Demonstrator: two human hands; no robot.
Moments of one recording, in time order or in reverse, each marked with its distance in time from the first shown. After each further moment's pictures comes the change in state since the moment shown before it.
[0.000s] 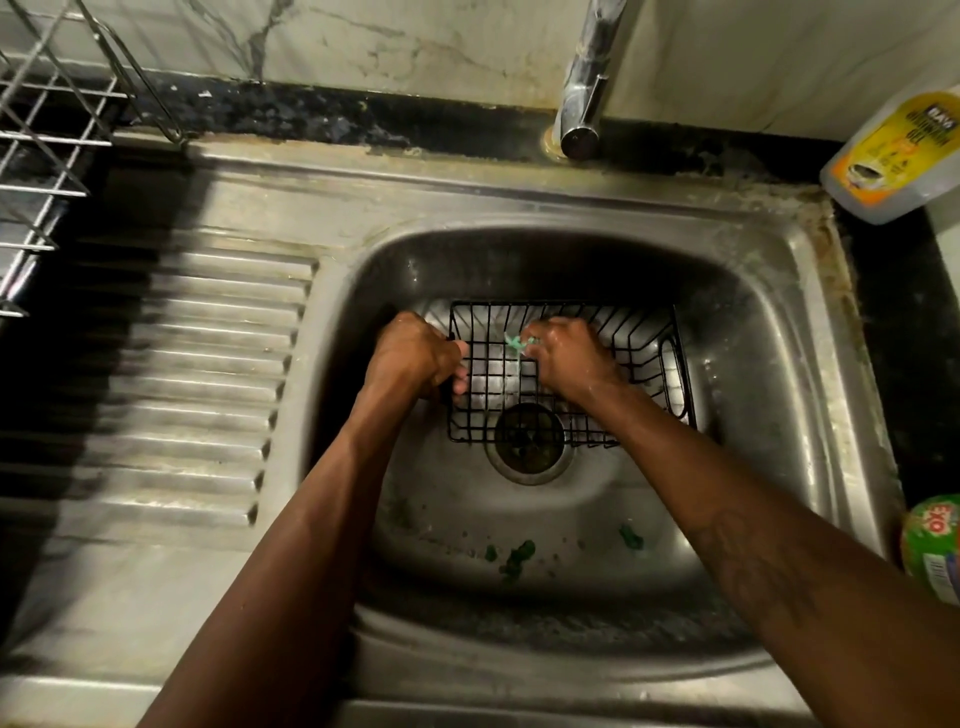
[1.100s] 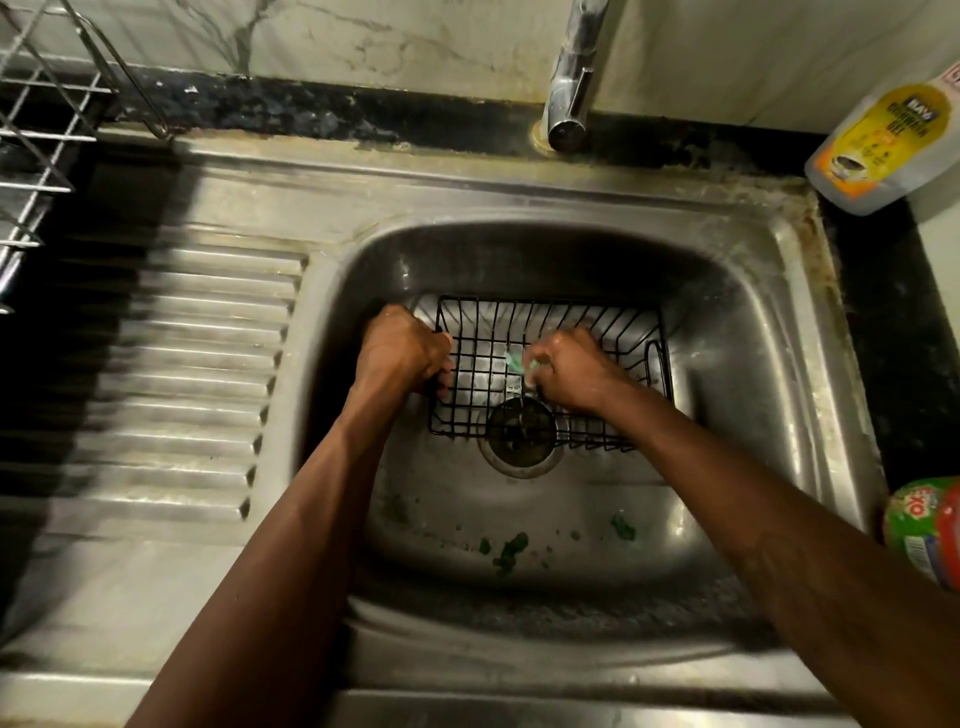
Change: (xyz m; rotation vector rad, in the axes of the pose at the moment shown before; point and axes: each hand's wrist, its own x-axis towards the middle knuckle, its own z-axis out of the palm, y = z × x) left_hand -0.007 0.005 -0.001 -0.024 0.032 -0.038; right_hand -0.018 0.011 -0.006 0.009 -0.290 0.073
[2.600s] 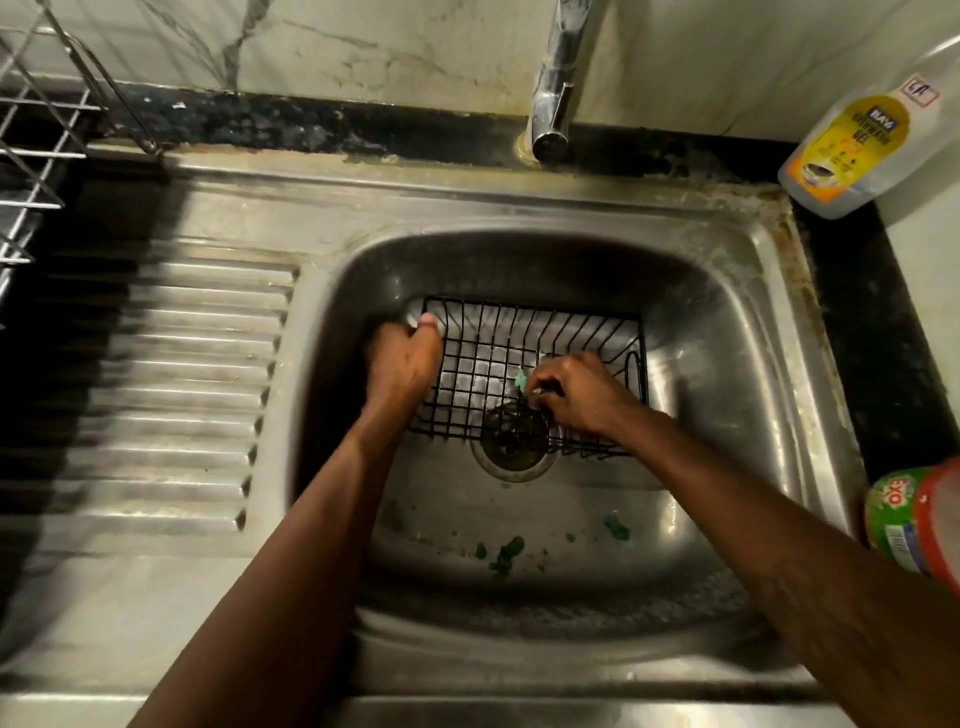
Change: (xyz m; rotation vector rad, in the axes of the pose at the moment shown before) left_hand 0.004 -0.017 0.011 -0.130 0.200 0.160; right_hand -0.020 0.020 0.010 0.045 0.057 -0.053
